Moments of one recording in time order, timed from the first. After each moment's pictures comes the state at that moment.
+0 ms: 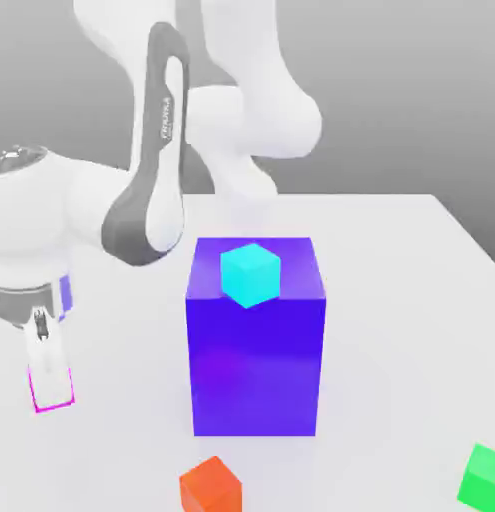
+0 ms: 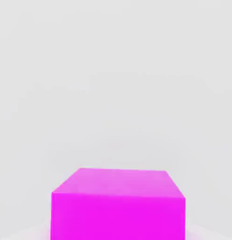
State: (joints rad) arm -0.32 0.21 -0.12 -2.48 -0.01 2.74 1.44
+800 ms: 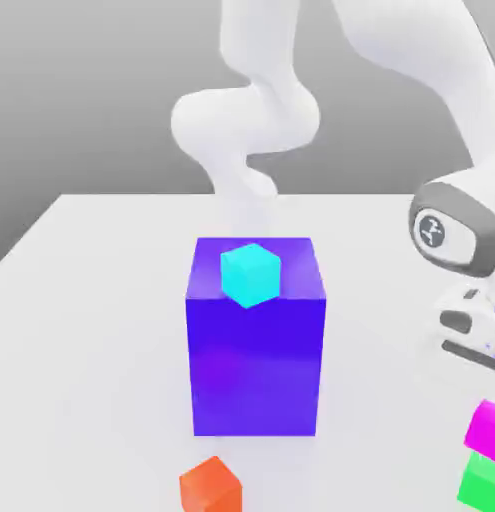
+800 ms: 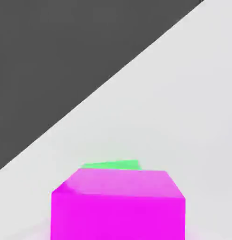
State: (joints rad) arm 0.34 0.43 0.19 -2.22 -0.16 2.64 2.11
